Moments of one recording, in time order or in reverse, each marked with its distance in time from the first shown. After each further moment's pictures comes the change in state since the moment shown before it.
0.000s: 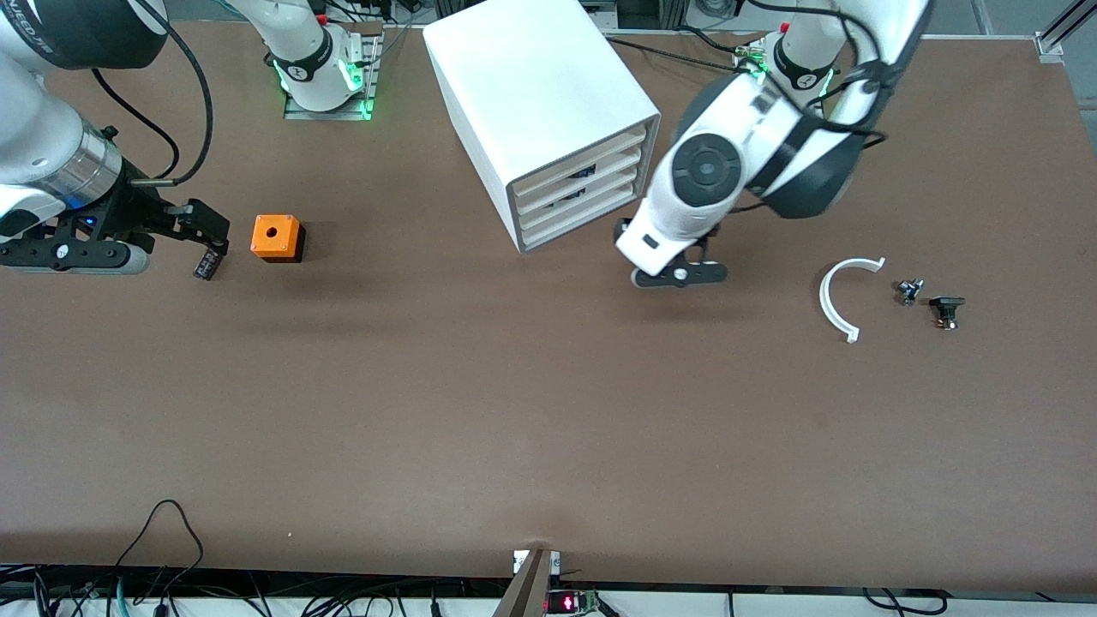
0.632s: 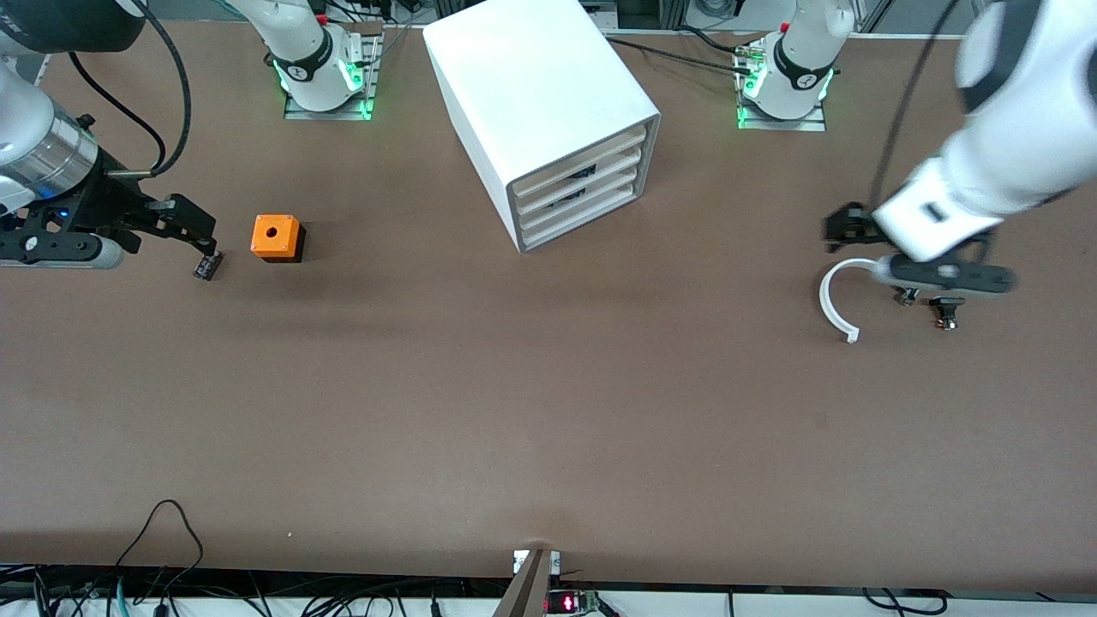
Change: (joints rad) left arm 0.264 -0.243 0.193 0.023 -0.003 -0.093 0.627; right arm -0.004 -0.002 -0.012 0.047 0.029 -0.003 -0.001
